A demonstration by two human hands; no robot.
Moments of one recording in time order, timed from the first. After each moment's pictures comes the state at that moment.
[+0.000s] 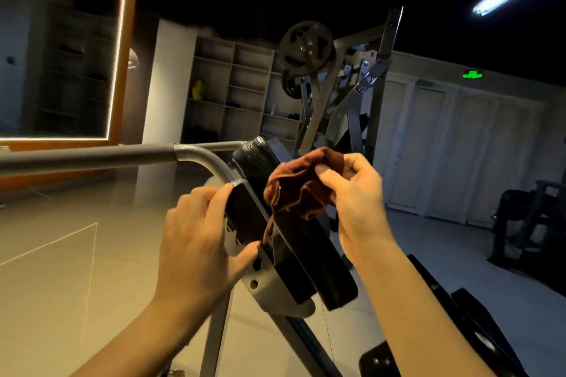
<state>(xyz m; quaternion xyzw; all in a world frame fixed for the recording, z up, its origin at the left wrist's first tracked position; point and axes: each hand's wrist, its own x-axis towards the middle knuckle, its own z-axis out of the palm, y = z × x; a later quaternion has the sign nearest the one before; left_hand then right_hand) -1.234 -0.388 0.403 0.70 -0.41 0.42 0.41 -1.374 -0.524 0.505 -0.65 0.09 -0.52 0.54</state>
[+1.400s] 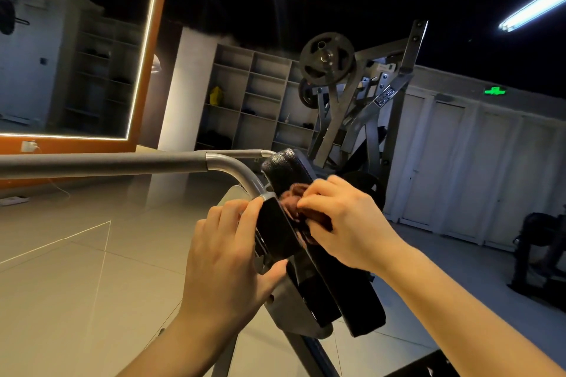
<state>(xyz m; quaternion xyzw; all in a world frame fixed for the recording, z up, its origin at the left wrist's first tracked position) -1.230 -0.392 0.399 0.69 -0.40 0.44 0.42 -1.343 -0.551 0.505 -0.92 -0.06 -0.35 -0.18</state>
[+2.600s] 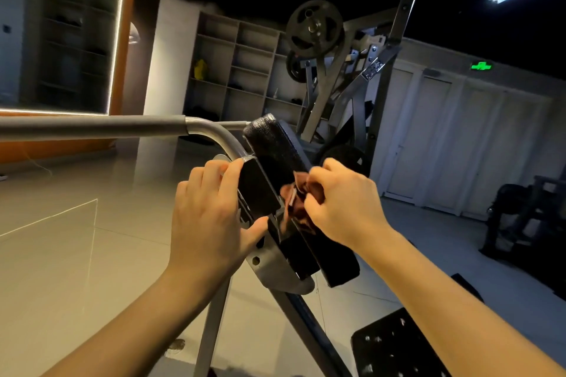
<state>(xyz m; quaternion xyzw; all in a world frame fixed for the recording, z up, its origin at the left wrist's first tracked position) -1.240 -0.389 0.403 0.70 -0.38 0.43 0.41 -1.371 -0.541 0.481 -0.90 0.11 -0.40 -0.15</state>
